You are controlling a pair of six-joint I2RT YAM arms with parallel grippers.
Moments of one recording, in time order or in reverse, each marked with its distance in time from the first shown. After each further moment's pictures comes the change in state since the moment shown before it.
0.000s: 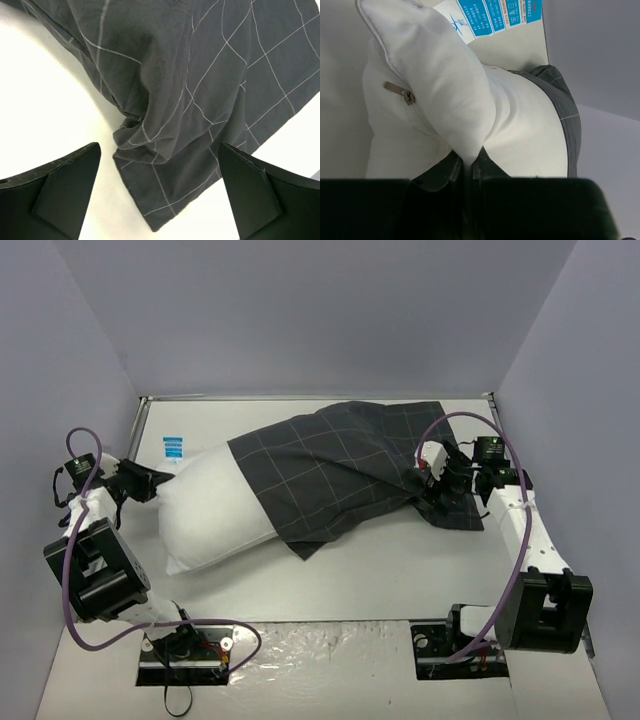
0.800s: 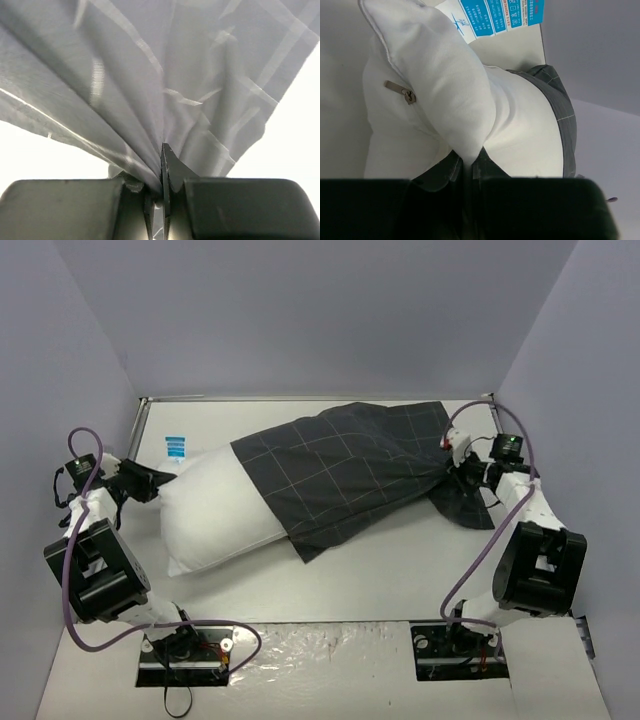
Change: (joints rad) left arm -0.001 0.000 0.000 0.004 0.021 0.000; right arm -0.150 0.231 -0.017 0.232 0.025 0.161
